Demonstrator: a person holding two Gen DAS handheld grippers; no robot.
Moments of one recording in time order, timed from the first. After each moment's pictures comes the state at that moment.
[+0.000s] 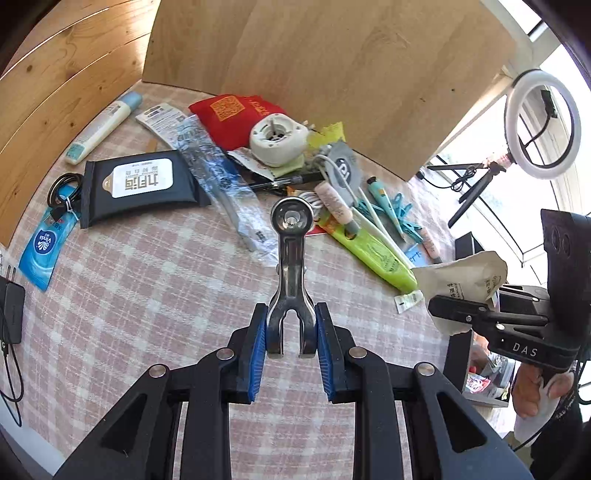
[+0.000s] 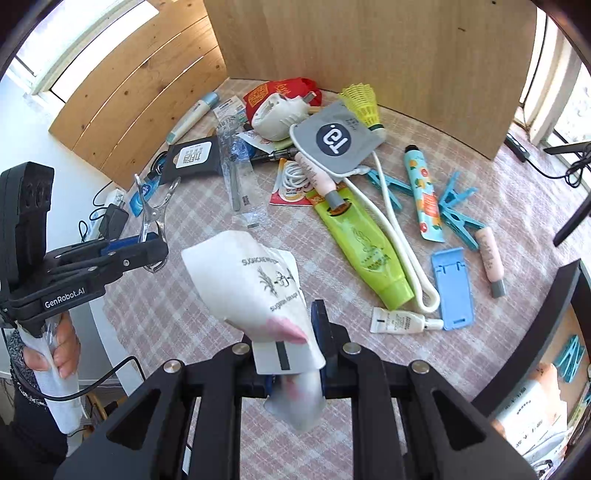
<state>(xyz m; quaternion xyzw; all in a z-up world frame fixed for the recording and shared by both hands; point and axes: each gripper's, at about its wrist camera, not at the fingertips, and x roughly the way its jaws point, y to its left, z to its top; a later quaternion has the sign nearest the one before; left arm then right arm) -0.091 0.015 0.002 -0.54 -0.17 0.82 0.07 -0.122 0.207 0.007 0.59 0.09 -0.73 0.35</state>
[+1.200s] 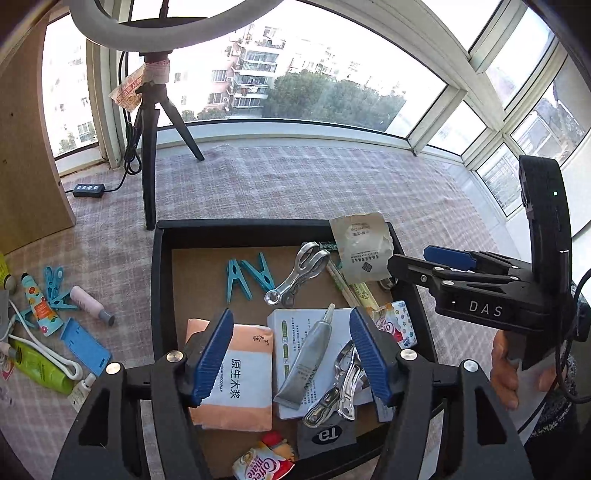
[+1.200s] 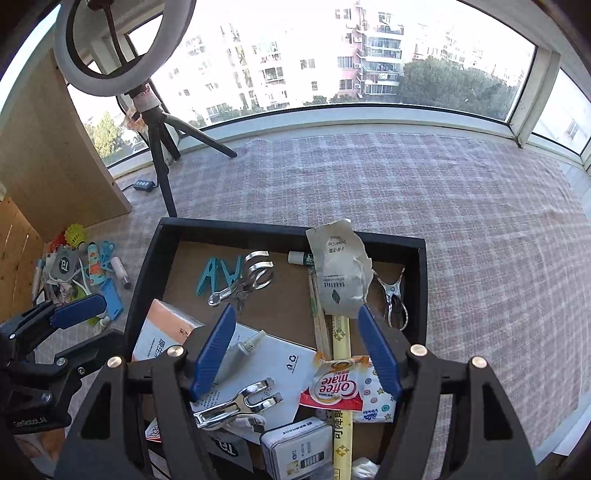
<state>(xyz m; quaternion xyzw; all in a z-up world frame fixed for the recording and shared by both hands) -0.138 0.418 0.055 -0.52 -0.01 0.79 0.31 -0.147 0.622 0.051 0.53 -0.06 -0.85 0.03</state>
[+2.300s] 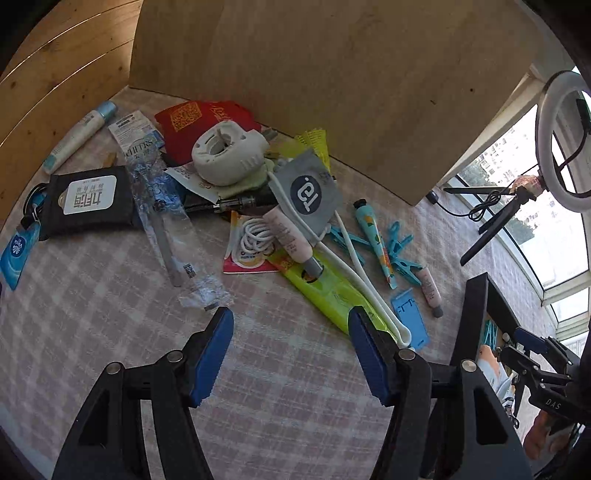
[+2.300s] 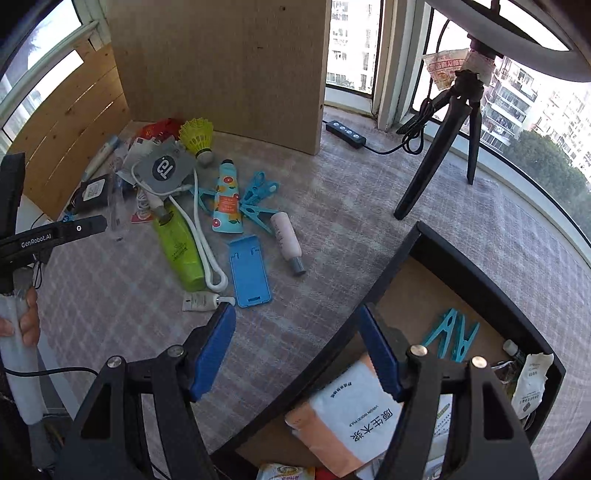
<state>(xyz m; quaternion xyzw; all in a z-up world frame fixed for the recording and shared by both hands) -0.153 0.046 -0.020 -0.54 -0.21 0.82 -0.03 -0.171 0.353 0.010 0.54 0.12 -0.79 0.25</state>
